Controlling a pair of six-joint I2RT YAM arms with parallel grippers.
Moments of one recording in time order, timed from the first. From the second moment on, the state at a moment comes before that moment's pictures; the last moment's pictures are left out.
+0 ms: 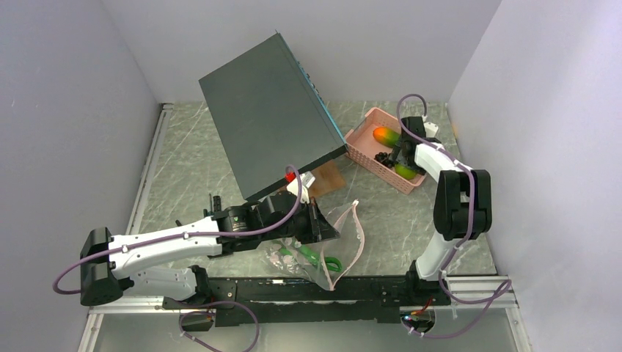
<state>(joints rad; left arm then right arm) -1.22 1.16 0.95 -0.25 -0.03 -1.18 0.03 1.76 1.18 -0.44 0.37 0.50</state>
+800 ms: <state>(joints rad) -1.22 1.18 0.95 -0.25 -0.02 -1.18 0.04 1.82 1.22 -0.36 0.36 0.43</state>
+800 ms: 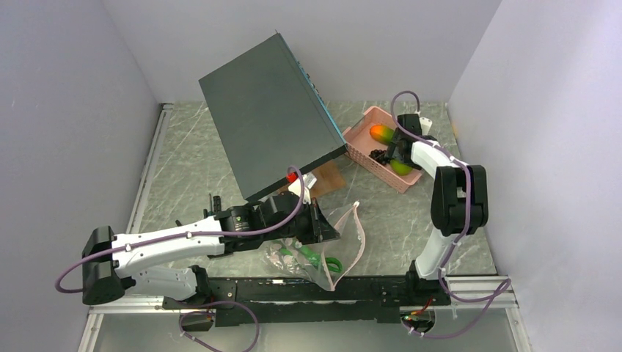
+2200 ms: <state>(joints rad) -1.22 1.18 0.93 -0.18 -0.02 -1.18 0.18 0.37 0.78 -0.56 -0.69 0.42</state>
